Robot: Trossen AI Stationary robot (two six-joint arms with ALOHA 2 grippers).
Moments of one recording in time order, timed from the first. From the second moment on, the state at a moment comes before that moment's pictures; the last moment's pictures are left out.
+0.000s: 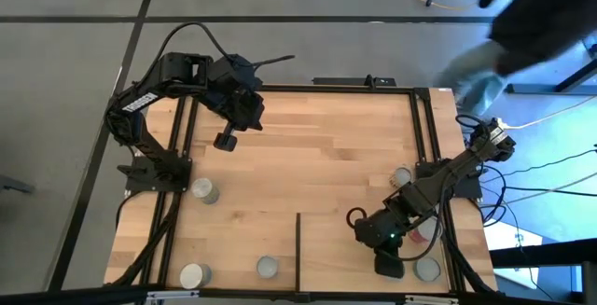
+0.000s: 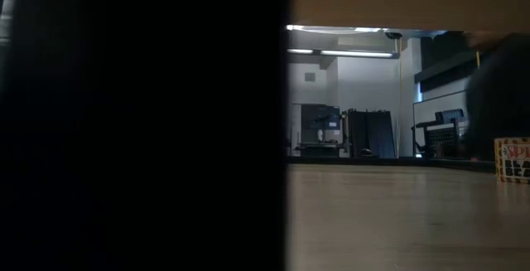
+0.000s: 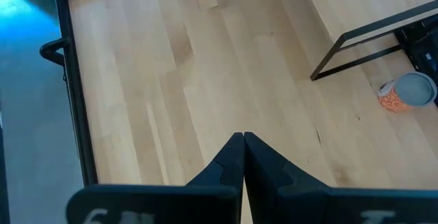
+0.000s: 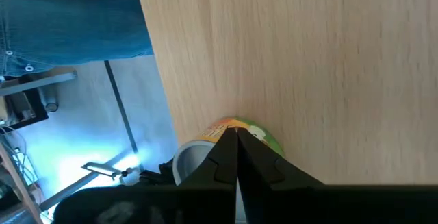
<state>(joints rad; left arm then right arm) 0.16 1.59 2.18 -1.52 0.15 0.43 0.62 1.57 1.37 -0.94 -0.43 0.91</state>
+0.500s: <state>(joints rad) 0.16 1.59 2.18 -1.53 0.15 0.43 0.62 1.57 1.42 -1.02 -0.33 0.89</state>
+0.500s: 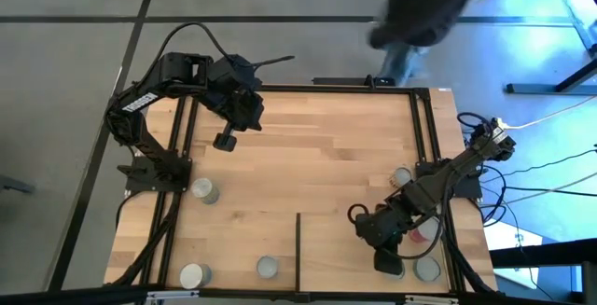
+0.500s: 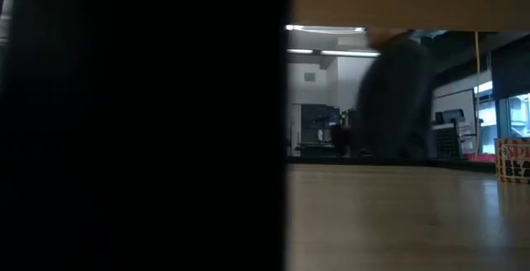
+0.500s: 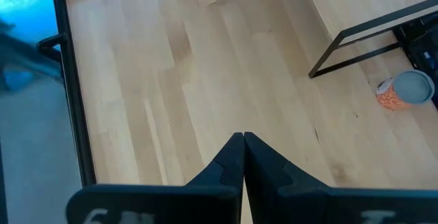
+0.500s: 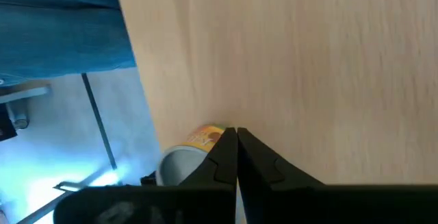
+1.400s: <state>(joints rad) 0.16 1.59 2.18 -1.53 0.15 0.42 0.63 1.57 1.37 -0.98 -0.44 0.95</state>
